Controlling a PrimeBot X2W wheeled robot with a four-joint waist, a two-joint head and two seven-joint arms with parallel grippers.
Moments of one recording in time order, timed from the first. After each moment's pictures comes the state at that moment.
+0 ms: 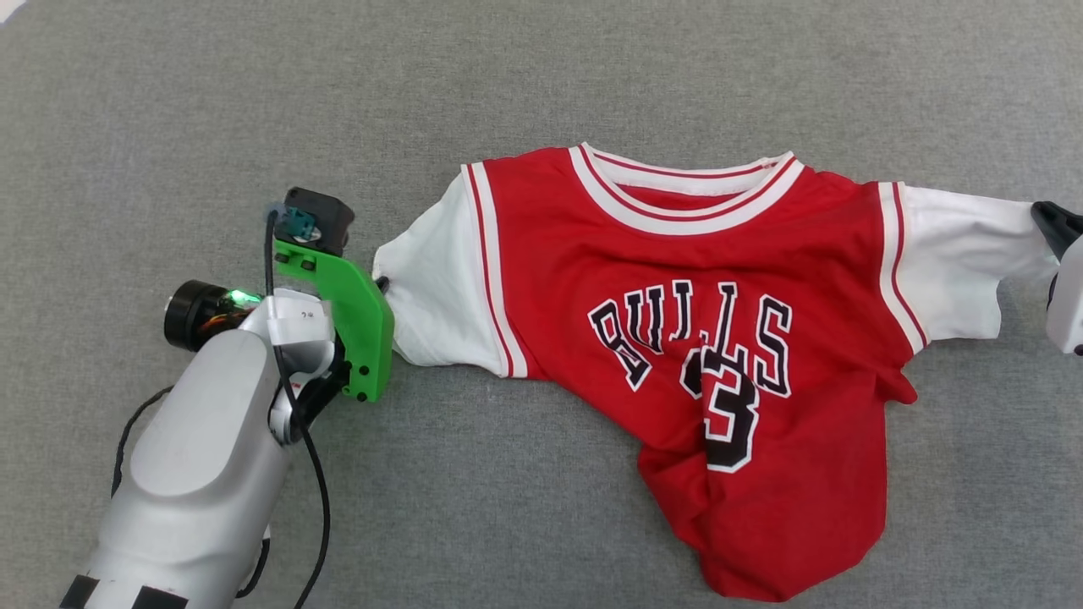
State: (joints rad) left arm -0.62 0.34 -0.44 0.47 -0.49 -0.10 0.50; right arm -0.46 -0.47 -0.03 0.08 0.41 0.13 0.66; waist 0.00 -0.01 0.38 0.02
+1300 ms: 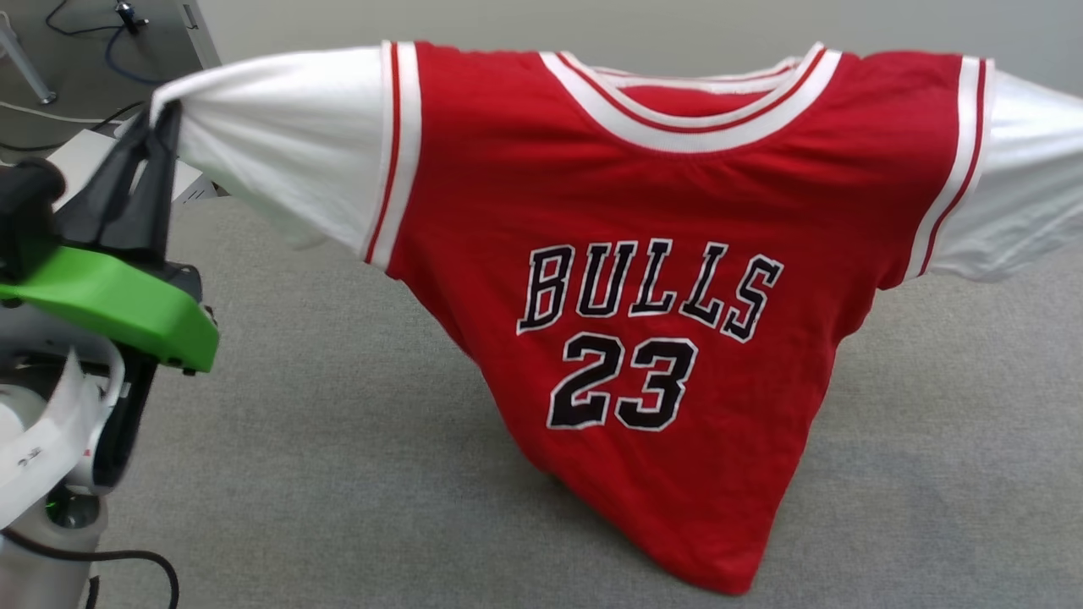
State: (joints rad) left arm -0.38 0.60 -0.15 -0.29 -0.48 0.09 0.22; right arm -0.45 -0.69 0.00 -0.13 0.51 0.13 0.63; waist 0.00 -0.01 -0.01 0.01
